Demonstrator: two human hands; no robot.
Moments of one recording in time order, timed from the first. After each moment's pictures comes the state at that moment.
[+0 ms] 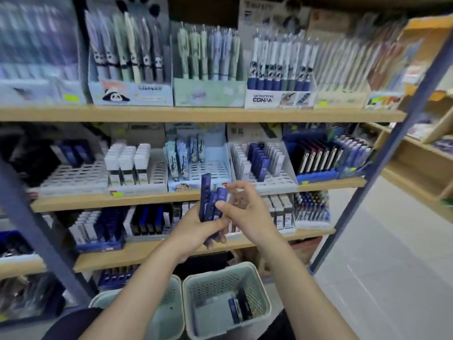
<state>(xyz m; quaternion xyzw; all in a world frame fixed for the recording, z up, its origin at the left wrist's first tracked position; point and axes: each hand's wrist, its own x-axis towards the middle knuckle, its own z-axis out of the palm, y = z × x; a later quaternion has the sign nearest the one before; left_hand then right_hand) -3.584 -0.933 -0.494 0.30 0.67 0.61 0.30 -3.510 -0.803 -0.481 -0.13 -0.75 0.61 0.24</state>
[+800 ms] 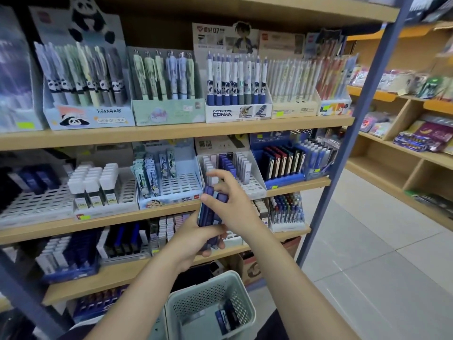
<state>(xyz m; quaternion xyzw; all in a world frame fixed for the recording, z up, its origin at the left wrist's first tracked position) -3.549 -0.885 -0.470 0.28 0.63 0.62 0.37 -3.488 -0.774 -0.439 -0.08 -0.78 0.56 0.27</state>
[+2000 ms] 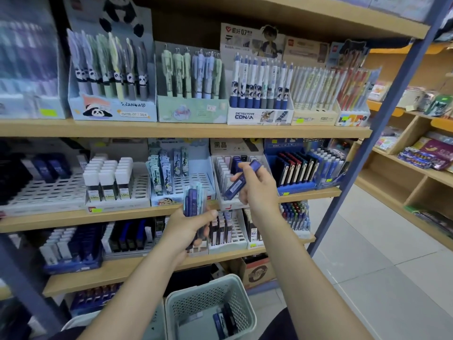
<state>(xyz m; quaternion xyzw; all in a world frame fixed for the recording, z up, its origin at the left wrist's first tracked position) -3.590 -0.906 -0.477 0.17 0.62 0.71 0.29 -3.517 -0.766 -0.415 -0.22 -0.59 0.68 0.36</state>
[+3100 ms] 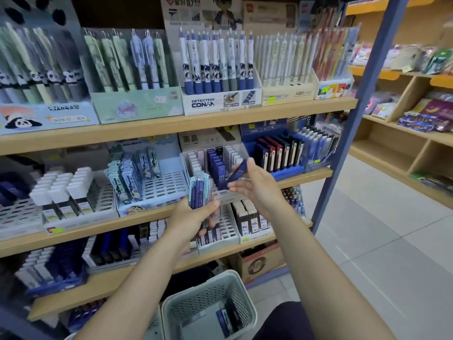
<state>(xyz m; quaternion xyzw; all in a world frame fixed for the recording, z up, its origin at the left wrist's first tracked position) -3.584 -0.824 -0.482 0.22 0.68 0.65 0.27 -3.501 -0.662 -0.462 -0.20 -0.60 0.72 0.28</state>
